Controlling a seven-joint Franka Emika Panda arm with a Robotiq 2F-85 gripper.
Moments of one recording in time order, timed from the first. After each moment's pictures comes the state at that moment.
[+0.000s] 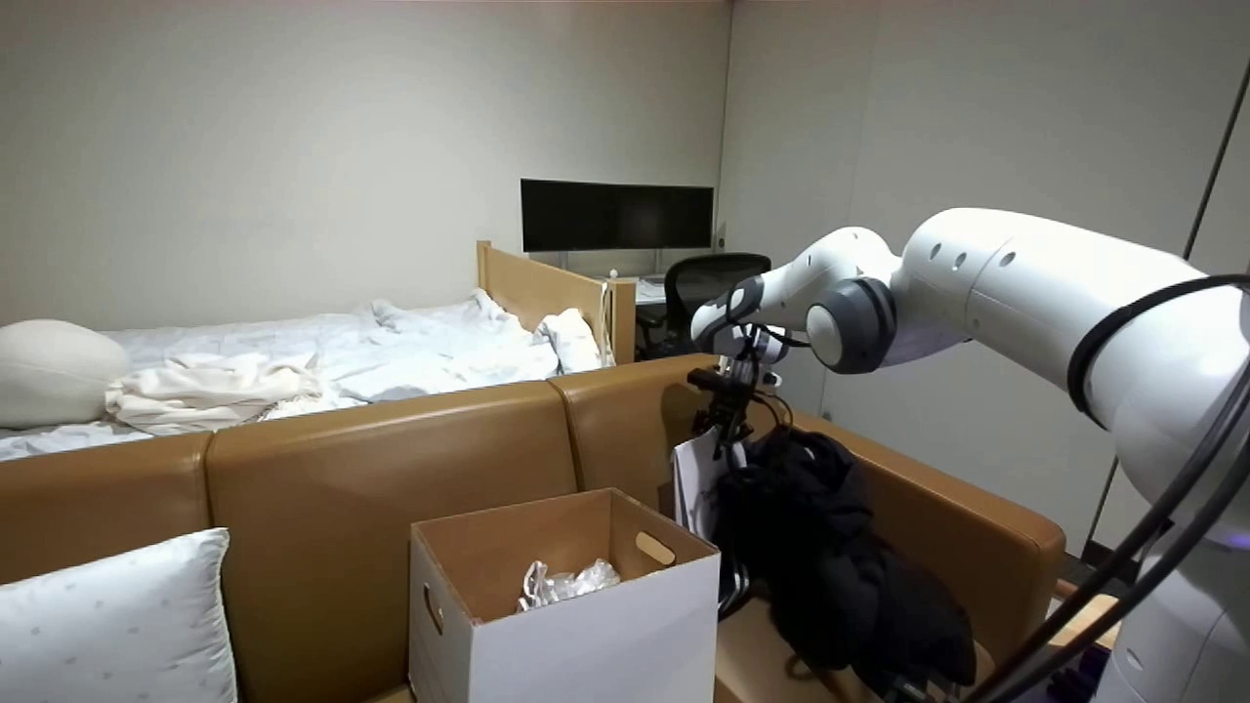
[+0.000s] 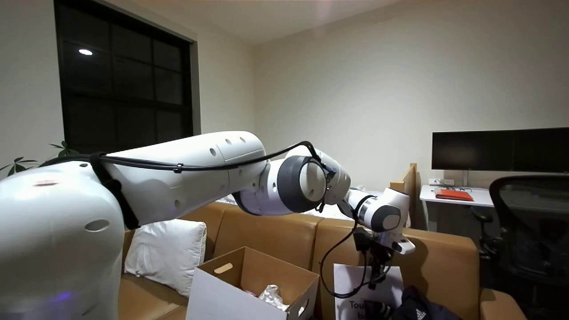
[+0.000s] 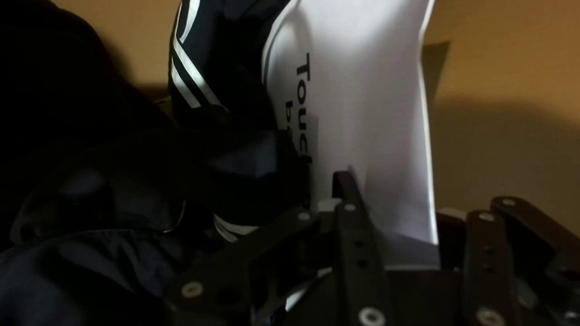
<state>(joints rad) -0.26 1.34 -0.23 -0.78 0.48 1.99 0.71</state>
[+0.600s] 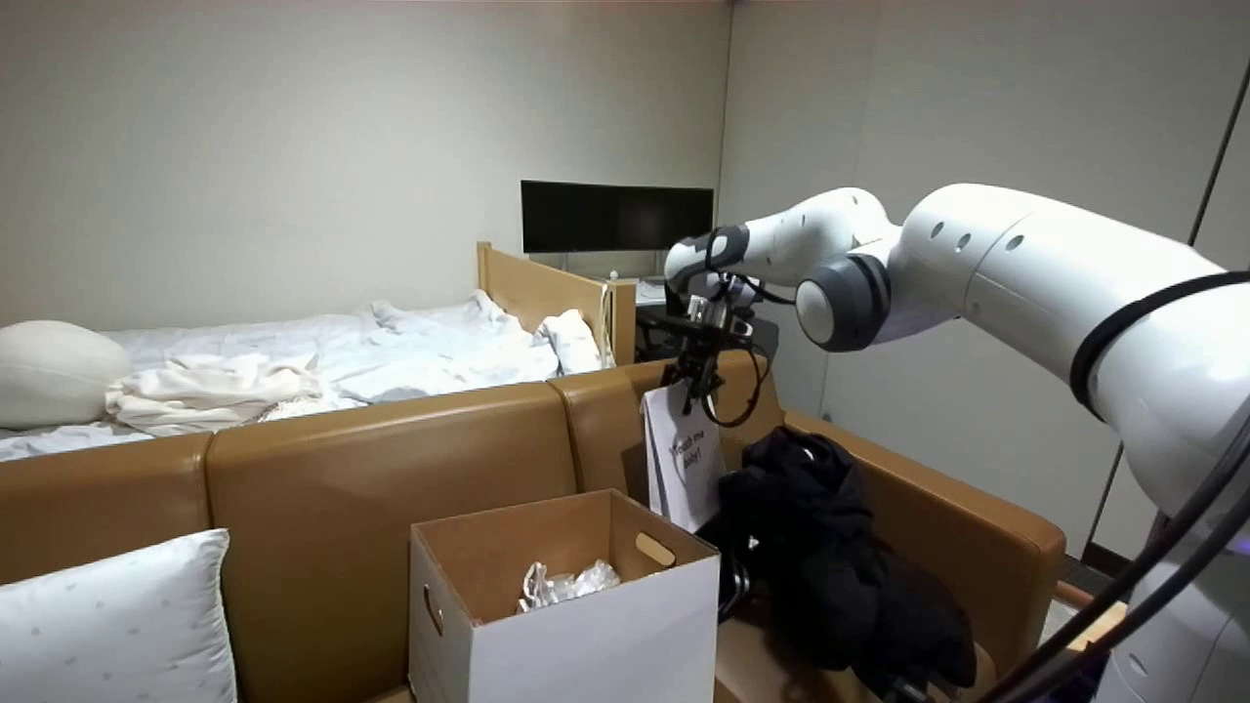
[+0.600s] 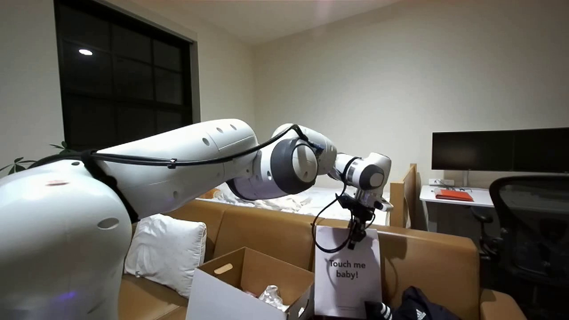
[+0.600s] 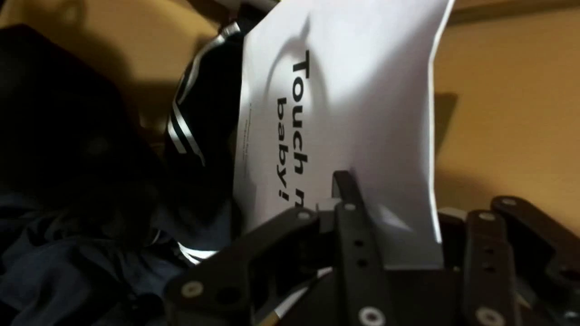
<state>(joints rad) -0.20 1.24 -0.24 -0.64 0.48 1.70 0.72</state>
